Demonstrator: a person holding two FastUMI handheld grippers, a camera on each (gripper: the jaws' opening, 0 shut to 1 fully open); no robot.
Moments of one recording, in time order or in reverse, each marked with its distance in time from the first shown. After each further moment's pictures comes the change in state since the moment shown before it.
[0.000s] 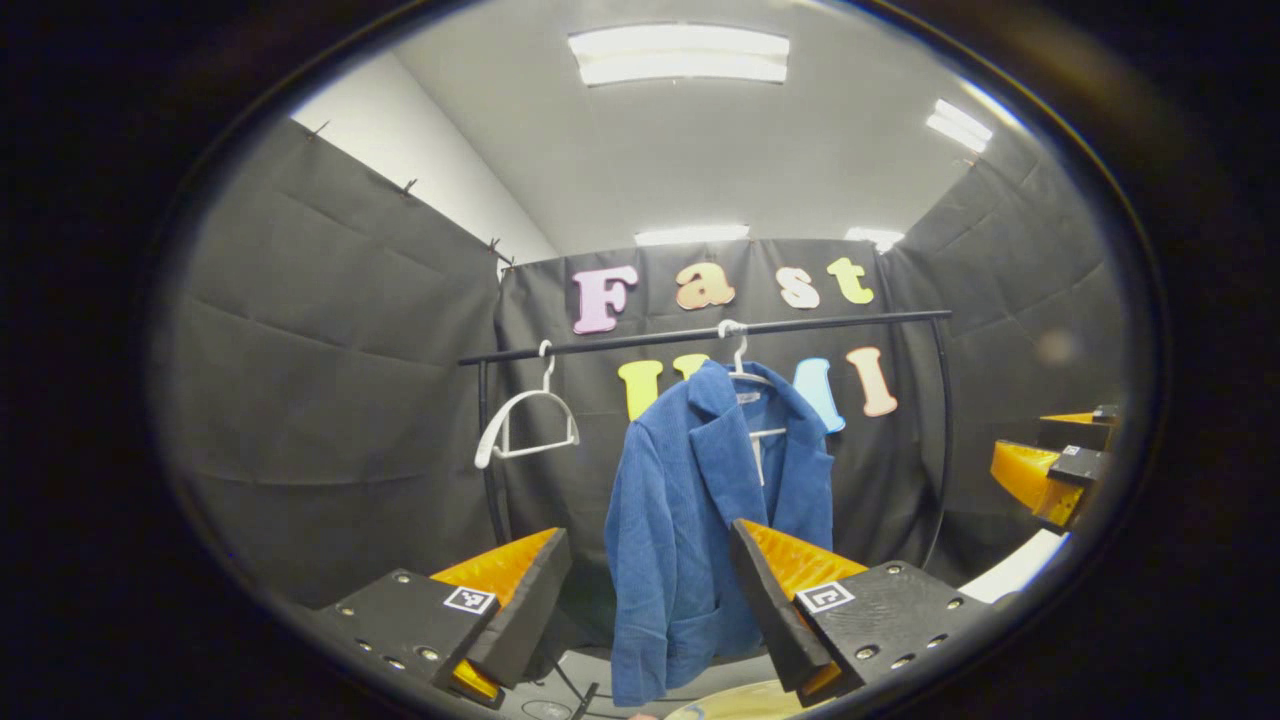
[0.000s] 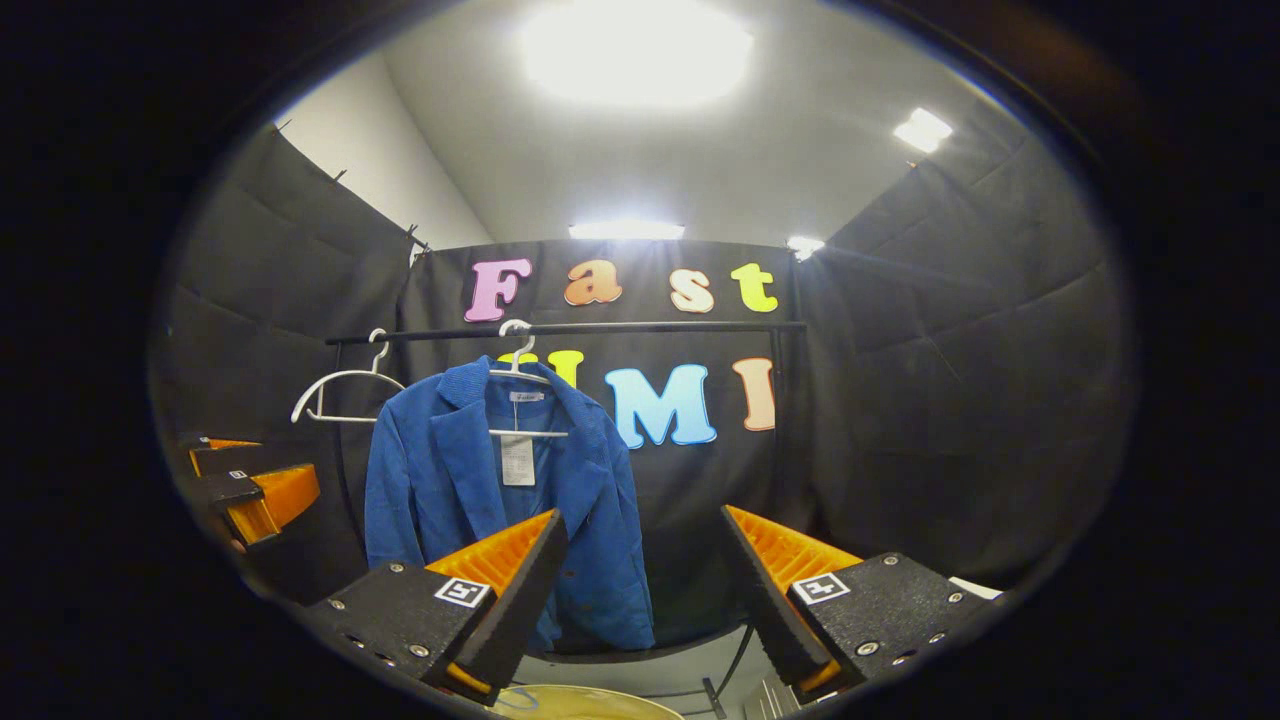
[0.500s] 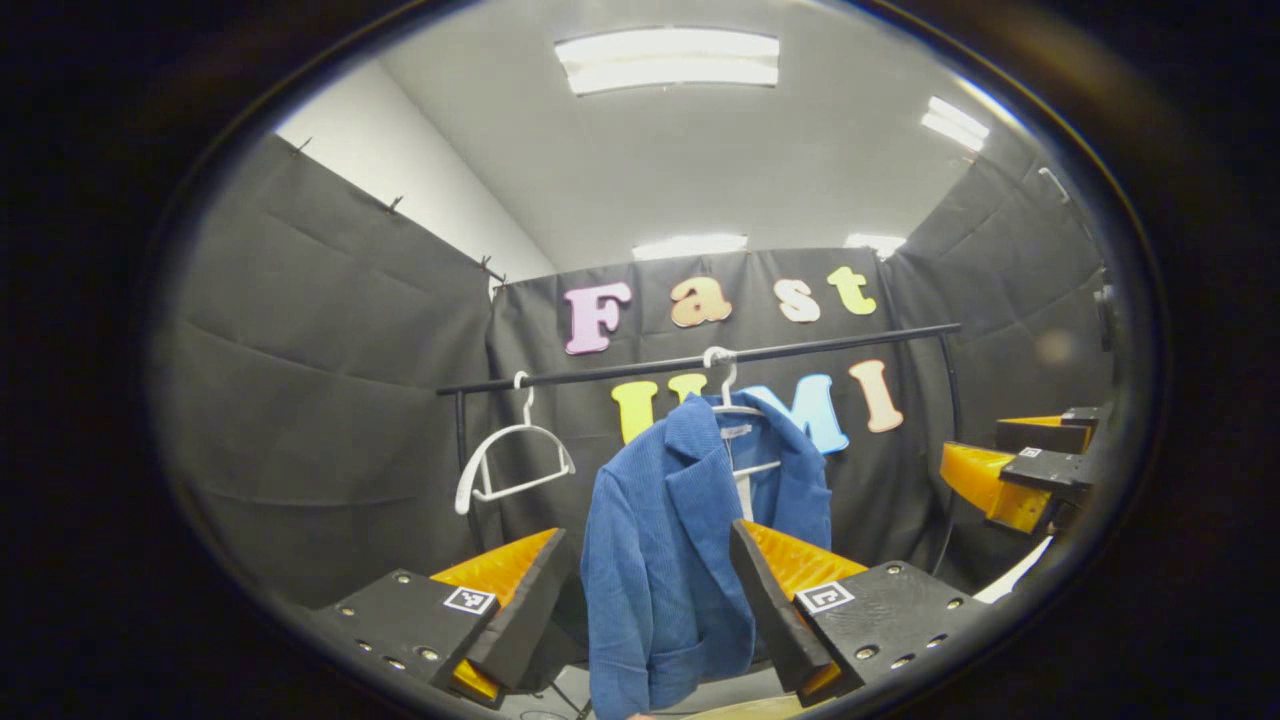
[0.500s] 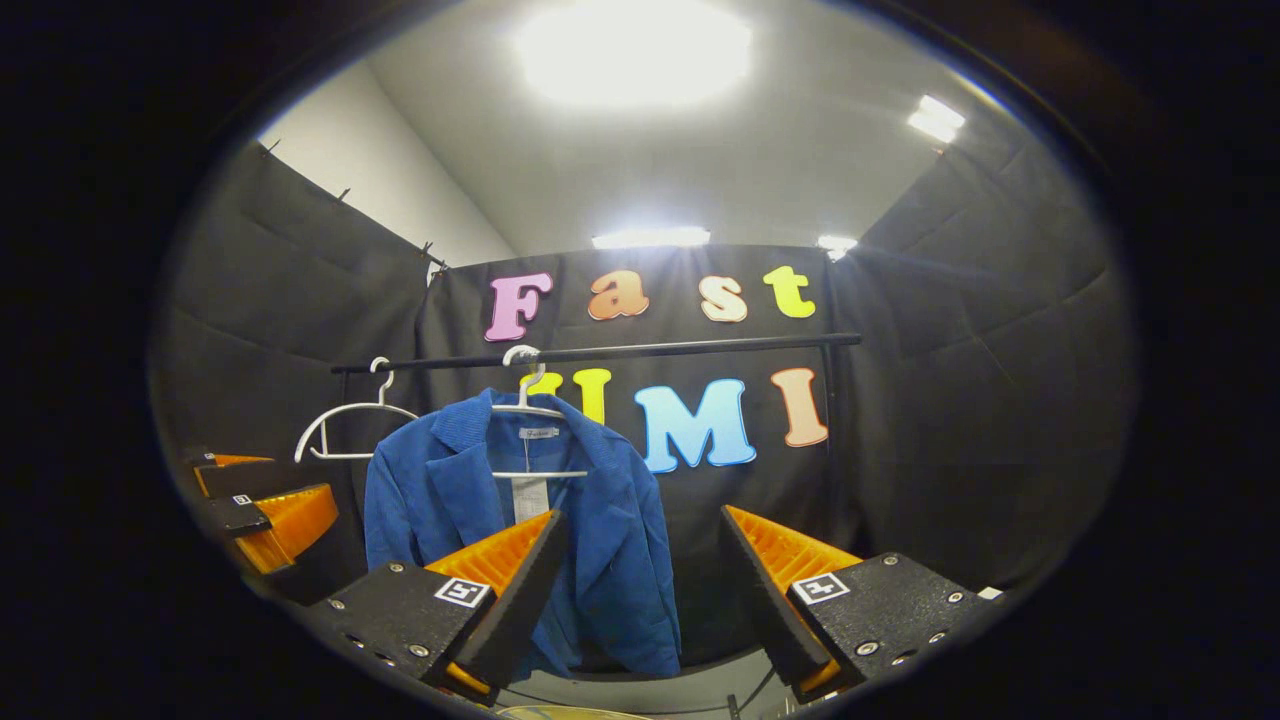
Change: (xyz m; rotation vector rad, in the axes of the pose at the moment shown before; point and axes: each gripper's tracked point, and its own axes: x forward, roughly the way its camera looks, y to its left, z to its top) left arm 0.050 -0.034 0.035 0.021 -0.043 0.021; right arm 0.082 0.011 0.029 0.042 -0.035 0.116
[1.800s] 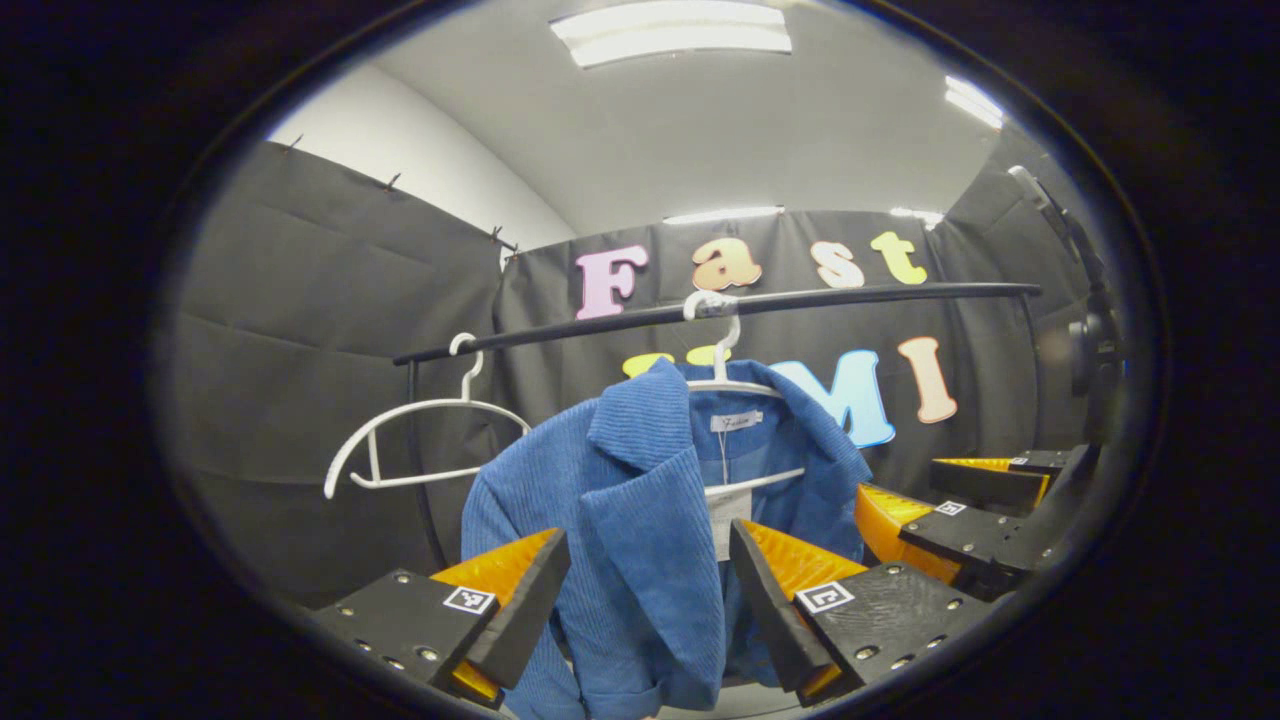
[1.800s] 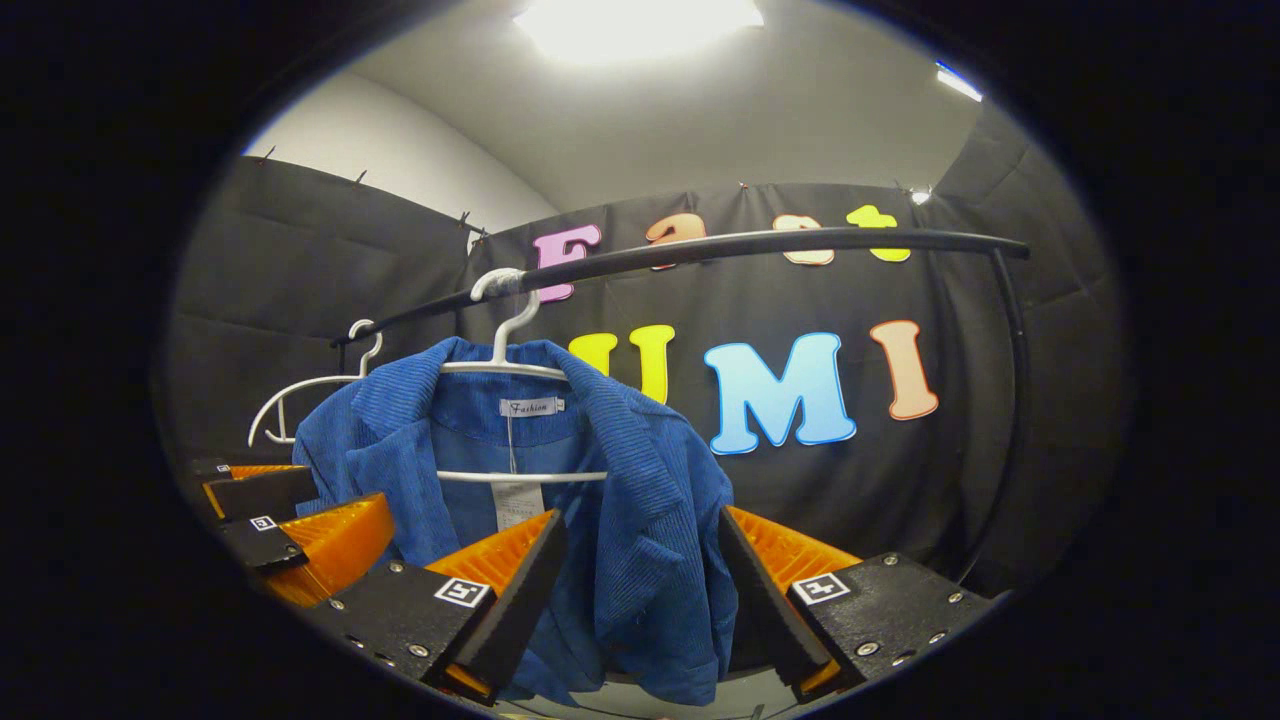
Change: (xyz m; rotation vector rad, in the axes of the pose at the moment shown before) left arm 0.165 -0.071 -0.054 -0.005 0.084 0.128; right arm 0.173 0.025 -0.065 0.046 0.123 0.244
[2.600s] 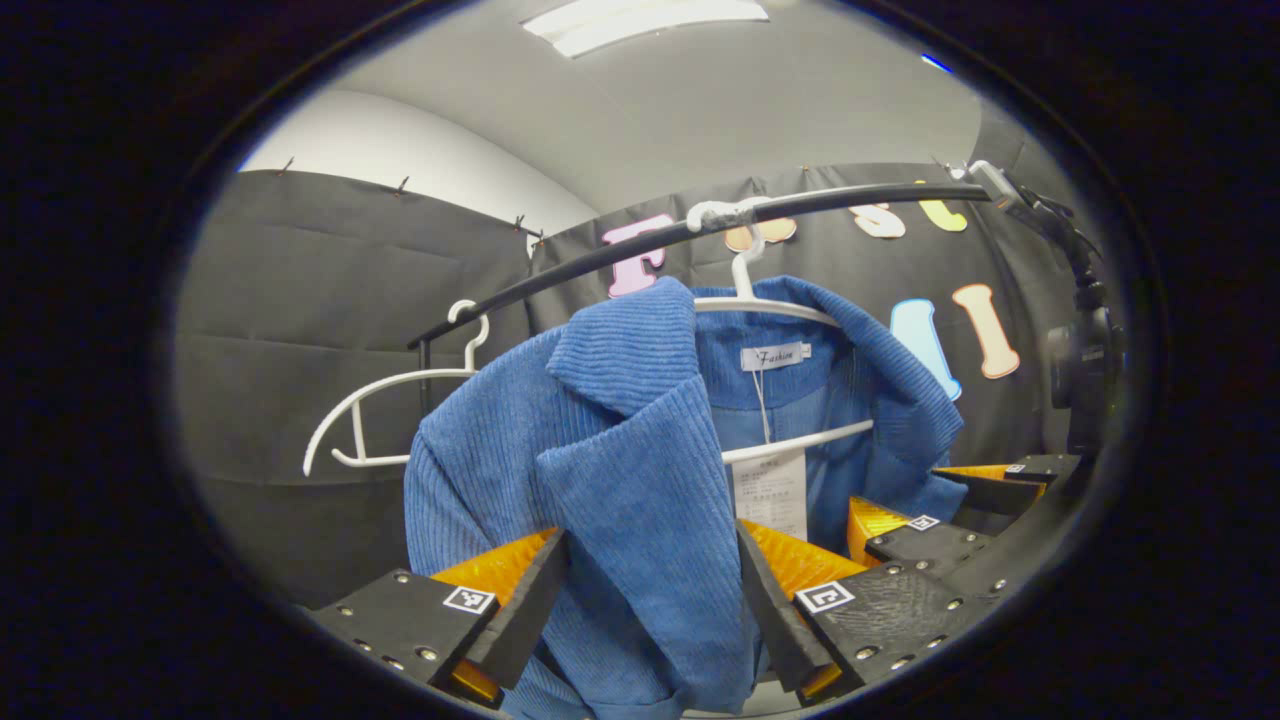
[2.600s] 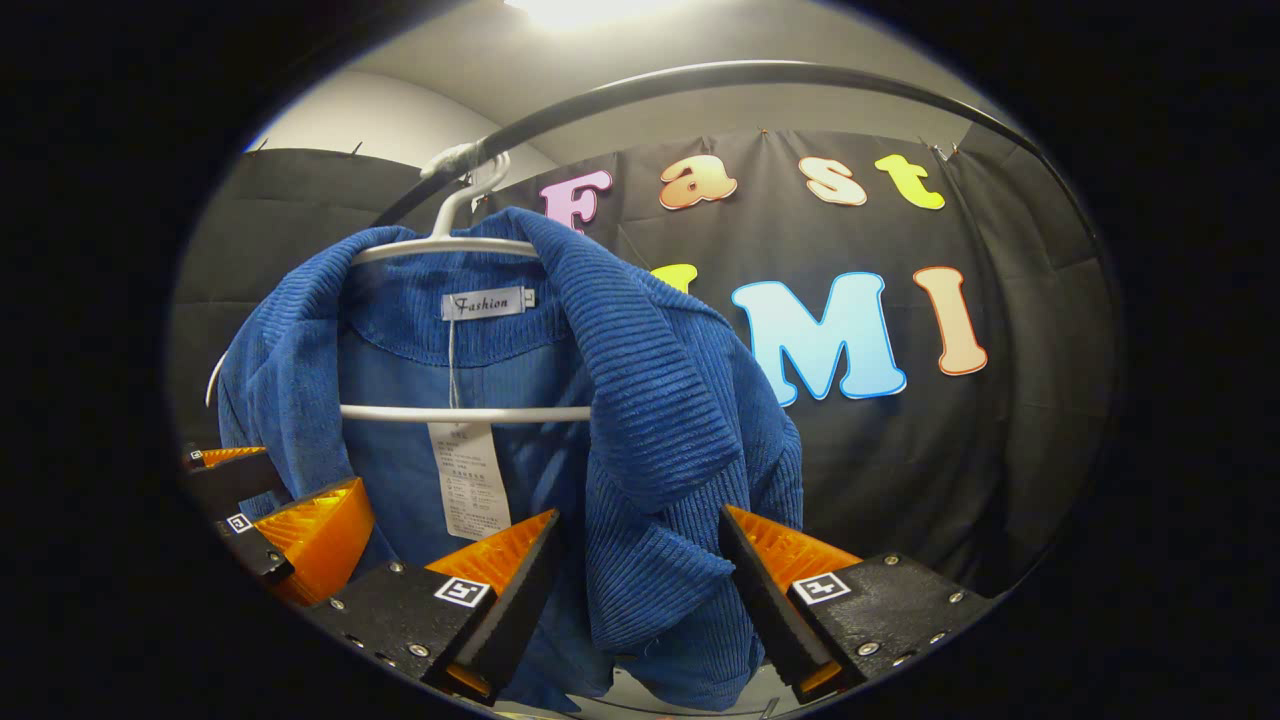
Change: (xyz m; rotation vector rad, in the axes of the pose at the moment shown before) left arm 0.061 -0.001 -0.055 0.091 0.065 0.163; right arm 0.083 0.003 -0.067 0.011 0.111 0.040
